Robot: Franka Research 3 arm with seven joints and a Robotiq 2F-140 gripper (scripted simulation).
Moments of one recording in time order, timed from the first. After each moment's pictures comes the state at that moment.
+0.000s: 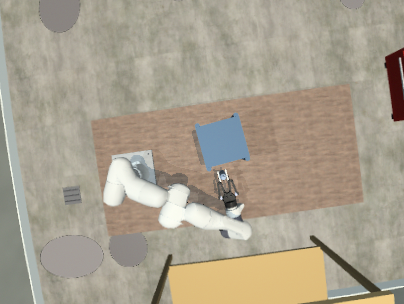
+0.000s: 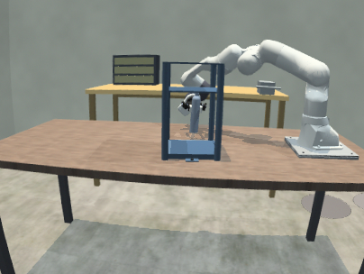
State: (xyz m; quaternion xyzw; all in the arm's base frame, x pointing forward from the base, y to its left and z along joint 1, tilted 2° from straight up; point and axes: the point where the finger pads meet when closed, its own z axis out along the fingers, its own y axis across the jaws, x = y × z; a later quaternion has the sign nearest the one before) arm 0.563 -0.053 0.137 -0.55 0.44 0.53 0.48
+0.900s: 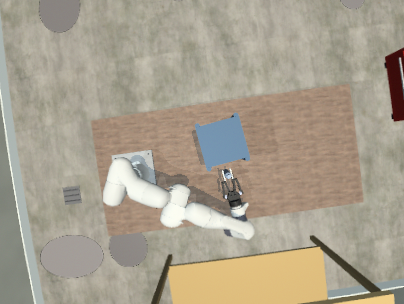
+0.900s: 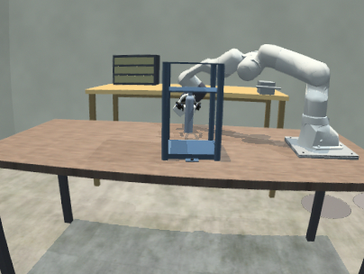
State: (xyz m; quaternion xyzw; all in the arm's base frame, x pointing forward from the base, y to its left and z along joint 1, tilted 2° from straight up) arm 0.592 -0.049 0.137 -0.54 0.44 0.53 0.47
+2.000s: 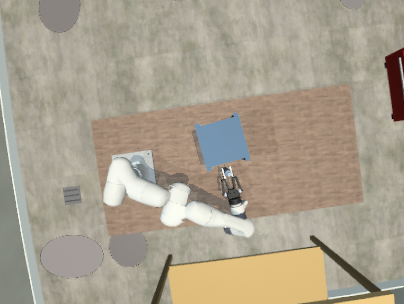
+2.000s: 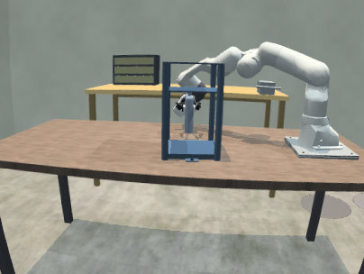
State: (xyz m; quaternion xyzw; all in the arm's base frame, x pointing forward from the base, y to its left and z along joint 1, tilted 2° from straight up) arm 0.591 -0.035 0.140 -0.53 0.45 0.54 0.47
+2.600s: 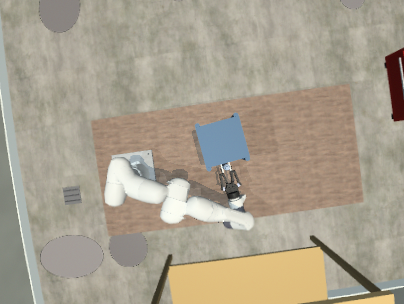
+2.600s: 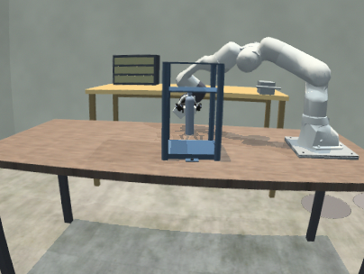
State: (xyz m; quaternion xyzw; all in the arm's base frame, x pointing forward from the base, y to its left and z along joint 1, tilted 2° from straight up) arm 0.585 0.002 0.141 -0.53 0.45 0.55 0.46
